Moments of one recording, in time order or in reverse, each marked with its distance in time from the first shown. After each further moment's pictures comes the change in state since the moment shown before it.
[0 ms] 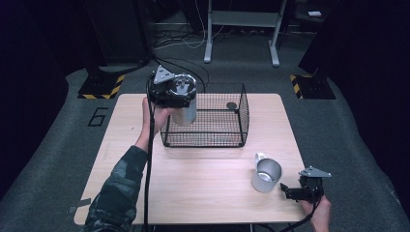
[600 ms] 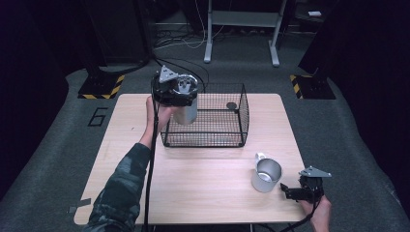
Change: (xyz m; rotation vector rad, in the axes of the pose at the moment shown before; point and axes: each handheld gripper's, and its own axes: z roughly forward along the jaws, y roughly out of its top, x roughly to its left) left arm 0.006 -0.007 0.021 0.027 0.015 -0.009; right arm 0.000 0.000 0.000 0.001 0.000 -0.001
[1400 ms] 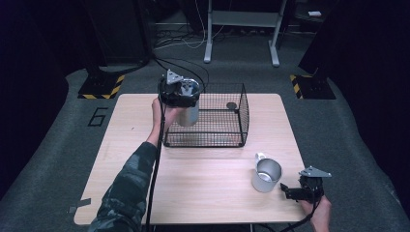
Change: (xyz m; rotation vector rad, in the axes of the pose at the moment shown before) left arm 0.005 -0.020 0.033 0.049 0.041 -0.033; right arm 0.000 0.000 0.000 -0.001 0.000 0.000
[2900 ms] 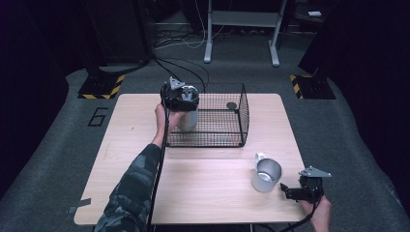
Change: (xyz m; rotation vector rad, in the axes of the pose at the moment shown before) left arm 0.007 -0.030 0.032 0.061 0.052 -0.032; right arm 0.001 0.000 0.000 0.000 -0.002 0.006
